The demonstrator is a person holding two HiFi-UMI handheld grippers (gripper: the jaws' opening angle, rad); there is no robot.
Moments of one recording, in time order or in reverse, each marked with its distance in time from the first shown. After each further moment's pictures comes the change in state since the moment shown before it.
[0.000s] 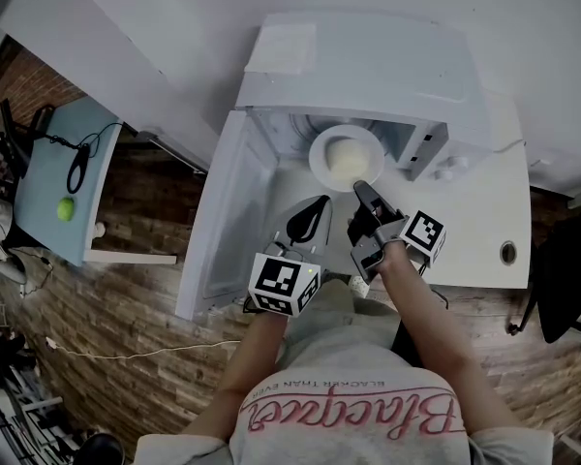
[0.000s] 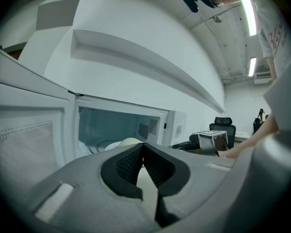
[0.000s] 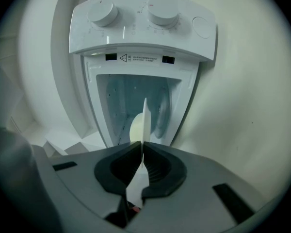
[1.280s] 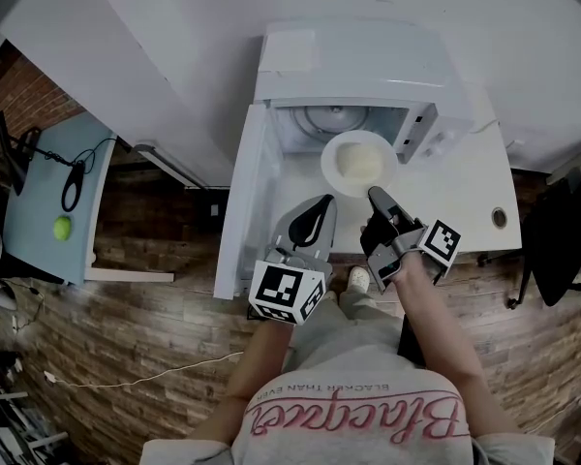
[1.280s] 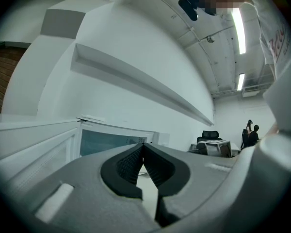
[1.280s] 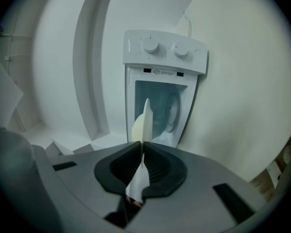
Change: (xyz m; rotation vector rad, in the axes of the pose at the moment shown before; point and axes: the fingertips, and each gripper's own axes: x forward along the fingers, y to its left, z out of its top) left arm -0.082 -0.015 0.054 -0.028 -0.137 -0.120; right arm -0.066 0.065 -0.048 -0.028 -0.136 0.031
